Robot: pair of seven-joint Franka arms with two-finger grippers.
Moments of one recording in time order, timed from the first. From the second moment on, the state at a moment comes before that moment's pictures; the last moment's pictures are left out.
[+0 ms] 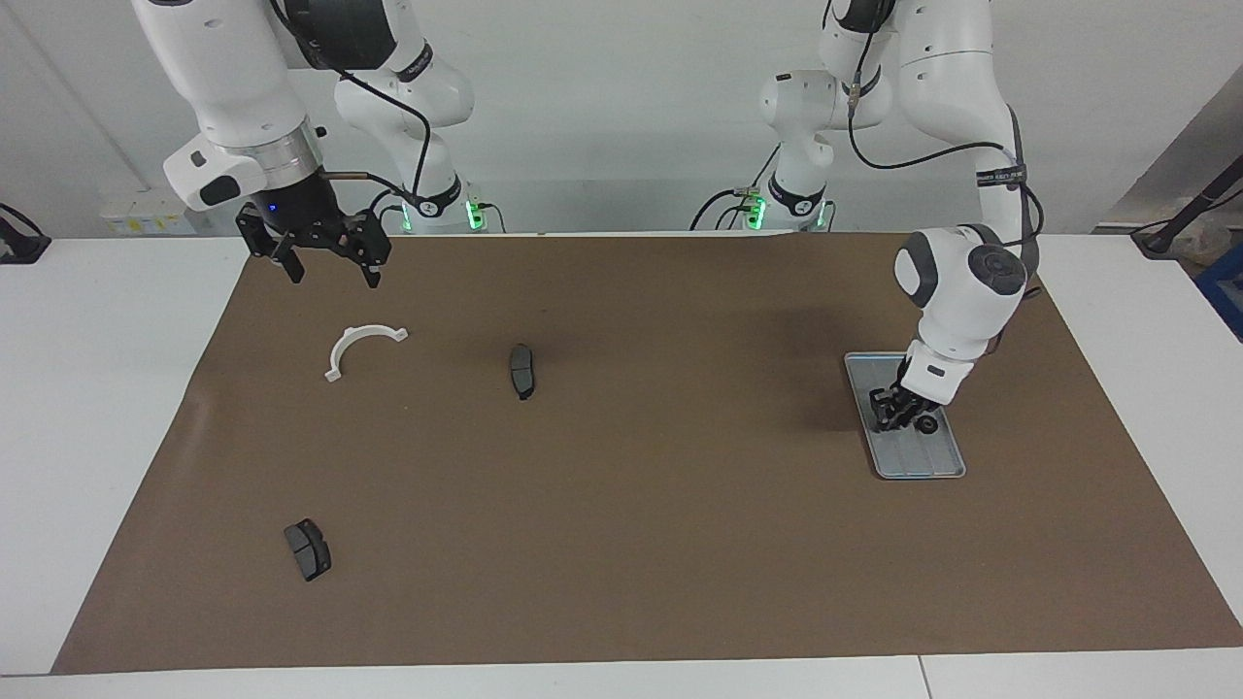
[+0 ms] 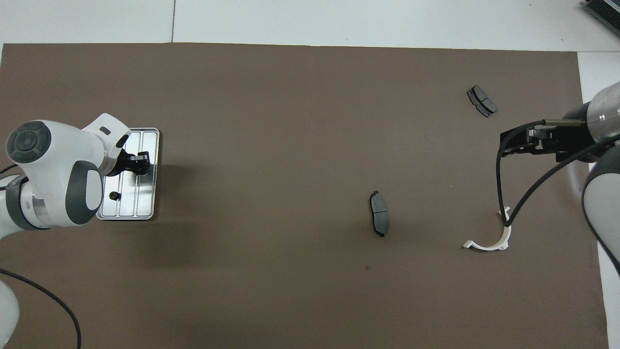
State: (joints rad) left arm -0.08 0.27 0.04 -2.02 -0.03 2.38 -0.13; right arm 0.06 0.02 0.02 -1.57 -0.02 1.61 0.19
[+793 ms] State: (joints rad) left arm -0.55 0.29 0.03 -1.92 -0.03 2.31 -0.73; right arm 0.07 0.02 0.02 -1.57 -0.02 1.62 0.19
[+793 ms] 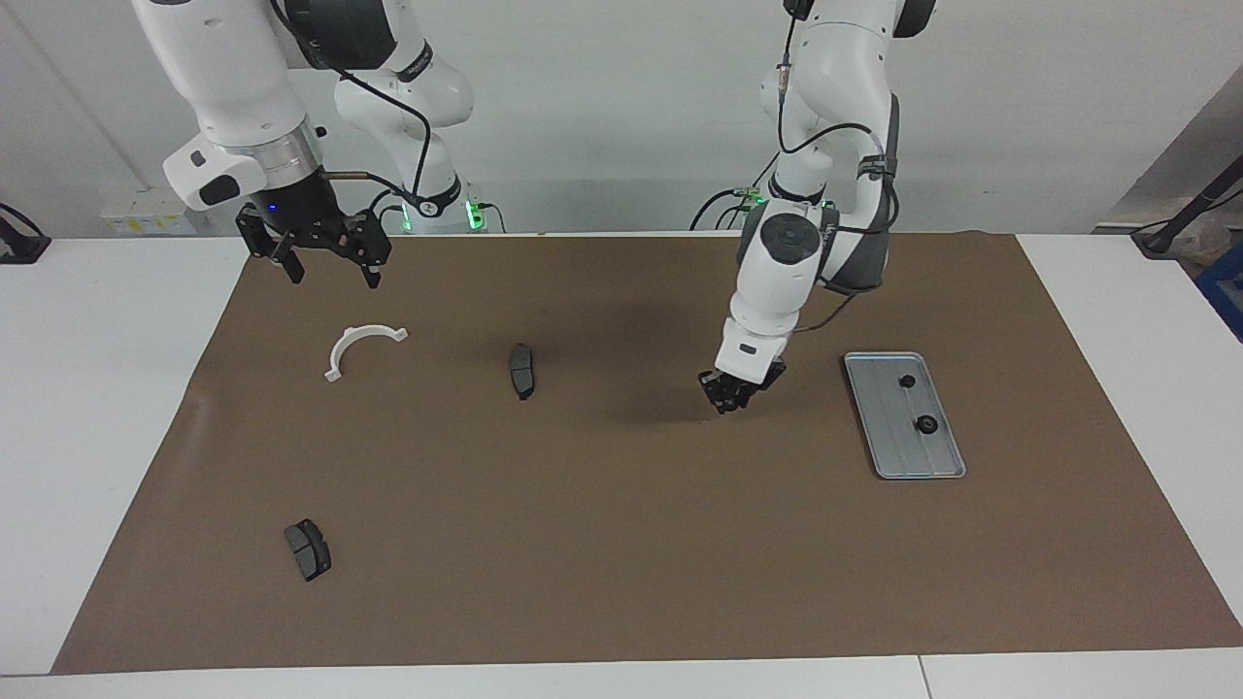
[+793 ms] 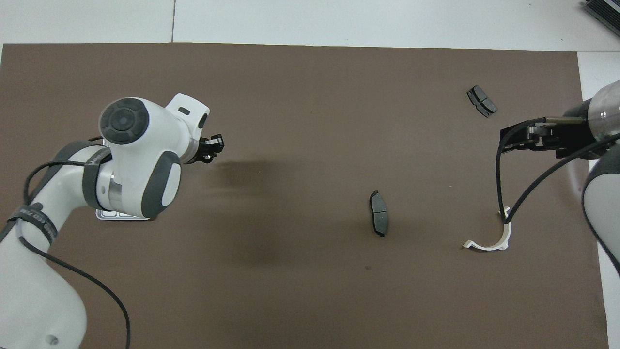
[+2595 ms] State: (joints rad) left arm -0.04 0.27 0.07 -1.92 -0.02 2.28 -0.03; right arm 0.08 0.02 0.02 -1.58 0.01 1.67 0.19
